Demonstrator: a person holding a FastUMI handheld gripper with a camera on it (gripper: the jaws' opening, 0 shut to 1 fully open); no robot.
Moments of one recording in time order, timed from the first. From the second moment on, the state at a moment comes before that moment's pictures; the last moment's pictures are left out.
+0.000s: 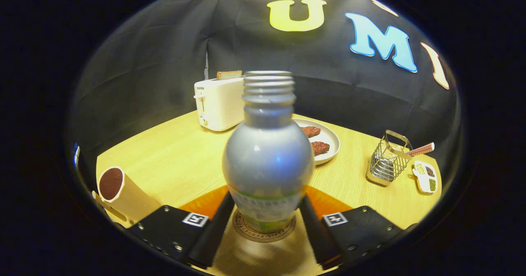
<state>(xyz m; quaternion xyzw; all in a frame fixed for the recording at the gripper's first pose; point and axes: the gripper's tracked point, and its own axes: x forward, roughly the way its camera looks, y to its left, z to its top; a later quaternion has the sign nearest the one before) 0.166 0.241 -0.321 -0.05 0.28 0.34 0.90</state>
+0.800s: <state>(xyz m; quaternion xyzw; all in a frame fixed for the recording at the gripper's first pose) 0.146 0.197 -0.224 -0.02 0.21 0.26 0.94</state>
